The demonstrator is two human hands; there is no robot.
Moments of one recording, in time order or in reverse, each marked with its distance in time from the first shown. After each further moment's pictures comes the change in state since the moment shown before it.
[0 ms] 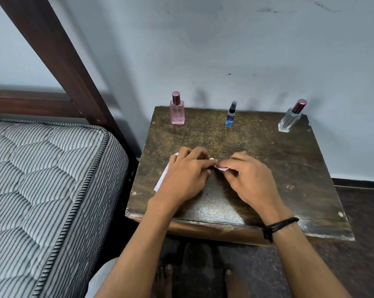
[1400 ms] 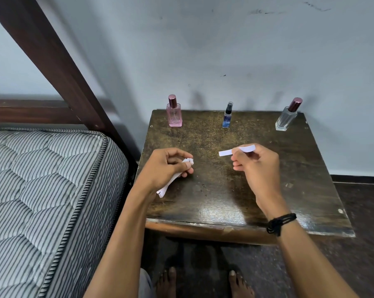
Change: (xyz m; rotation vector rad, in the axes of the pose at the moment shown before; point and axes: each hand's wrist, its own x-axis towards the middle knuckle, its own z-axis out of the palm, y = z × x) left_hand -0.005 -0.032 -0.041 -0.969 -0.070 -0.422; right_hand 0.010 -0.007 -0.009 0.799 0.299 0.601
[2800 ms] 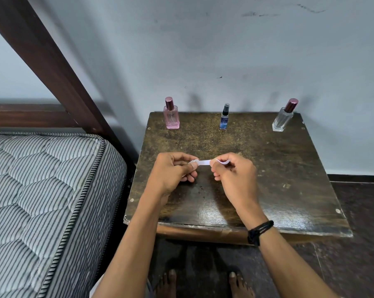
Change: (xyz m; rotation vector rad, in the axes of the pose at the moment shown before) left_hand 0.006 -0.001 0.029 -0.080 0.094 -0.038; right_hand -0.022 0.001 0.032 -0.163 -0.060 -0.020
